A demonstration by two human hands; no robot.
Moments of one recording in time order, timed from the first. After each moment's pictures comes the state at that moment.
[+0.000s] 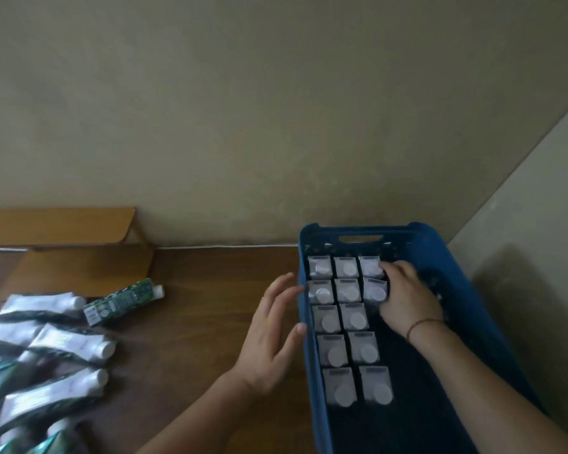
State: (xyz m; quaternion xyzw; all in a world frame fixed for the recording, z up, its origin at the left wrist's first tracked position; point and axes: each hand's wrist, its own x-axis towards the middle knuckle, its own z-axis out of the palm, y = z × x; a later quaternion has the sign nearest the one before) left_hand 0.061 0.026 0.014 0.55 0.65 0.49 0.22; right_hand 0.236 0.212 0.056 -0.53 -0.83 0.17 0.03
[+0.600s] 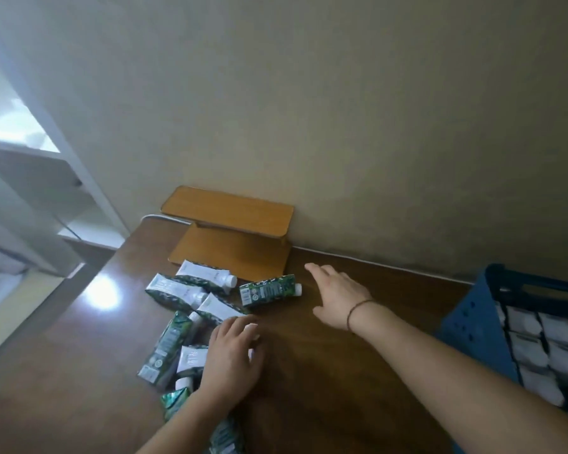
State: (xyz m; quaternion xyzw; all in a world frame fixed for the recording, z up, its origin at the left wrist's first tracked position) left_hand -0.129 -0.166 -0.043 0.38 0.89 0.25 0.03; right_hand -0.065 0.050 0.057 -0.23 -0.95 0.15 -0.14
